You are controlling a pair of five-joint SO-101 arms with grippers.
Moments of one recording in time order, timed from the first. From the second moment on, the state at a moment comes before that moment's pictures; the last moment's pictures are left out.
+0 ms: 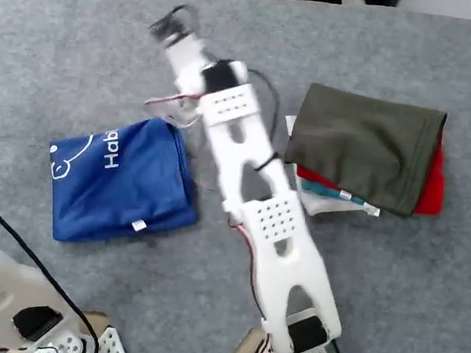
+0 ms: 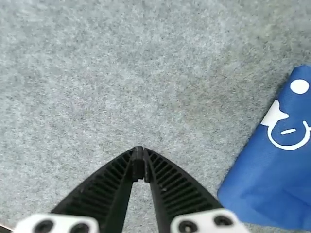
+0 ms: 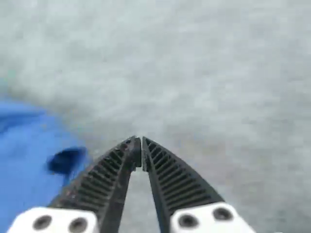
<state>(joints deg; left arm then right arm) -52.0 8.2 -6.5 90.8 -12.1 -24.8 64.3 -76.4 81.8 16.4</state>
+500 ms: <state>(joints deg) -33.4 8.2 -4.9 85.1 -12.2 -31.4 54.4 -81.5 100.9 11.9</state>
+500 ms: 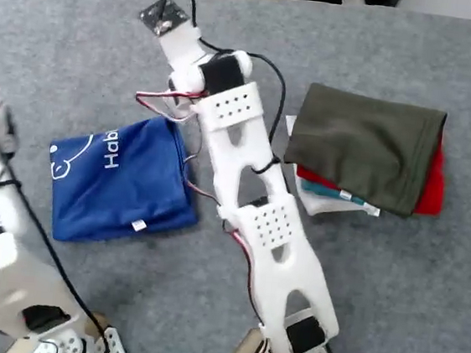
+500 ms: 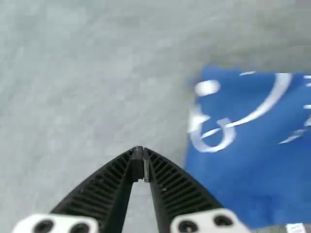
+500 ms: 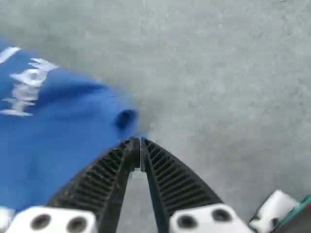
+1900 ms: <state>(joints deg) -25.3 13.0 -5.2 77.2 -27.2 -40.3 8.0 0.3 87.9 6.8</state>
